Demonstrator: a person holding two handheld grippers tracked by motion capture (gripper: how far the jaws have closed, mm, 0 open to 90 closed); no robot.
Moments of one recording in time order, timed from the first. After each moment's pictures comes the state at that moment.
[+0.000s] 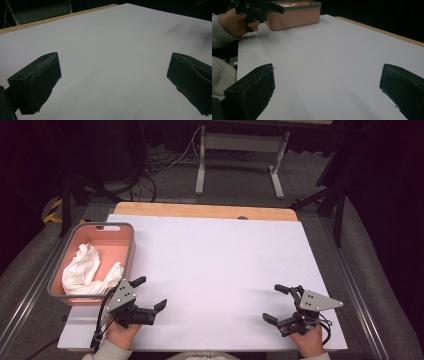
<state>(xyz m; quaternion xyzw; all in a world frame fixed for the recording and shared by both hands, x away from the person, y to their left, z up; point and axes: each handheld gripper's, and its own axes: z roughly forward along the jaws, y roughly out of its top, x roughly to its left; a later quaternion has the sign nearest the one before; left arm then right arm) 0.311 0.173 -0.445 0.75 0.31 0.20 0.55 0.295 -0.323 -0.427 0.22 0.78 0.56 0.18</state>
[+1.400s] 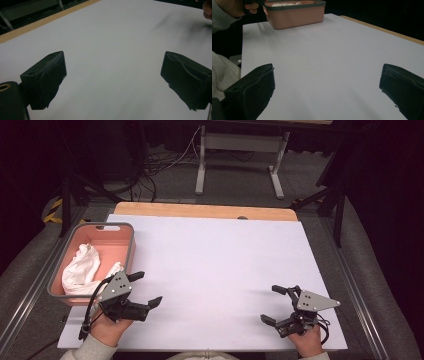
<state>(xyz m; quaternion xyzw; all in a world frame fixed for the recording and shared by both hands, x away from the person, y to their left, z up) 0.312 0.184 -0.391 0.80 0.27 0.18 0.50 0.296 -0.318 -0.428 0.21 0.78 0.56 0.17</state>
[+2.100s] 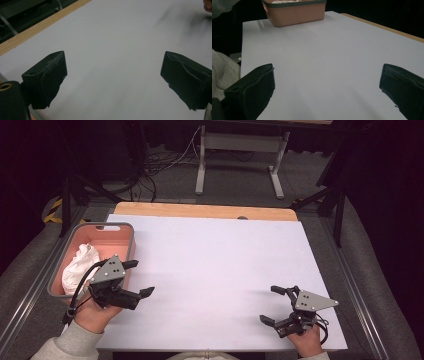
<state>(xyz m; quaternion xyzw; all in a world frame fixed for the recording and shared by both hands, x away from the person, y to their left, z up) 0.330 0.198 -0.355 0.84 0.25 0.17 0.46 0.297 -0.316 -0.429 0.21 0.79 0.56 0.16</state>
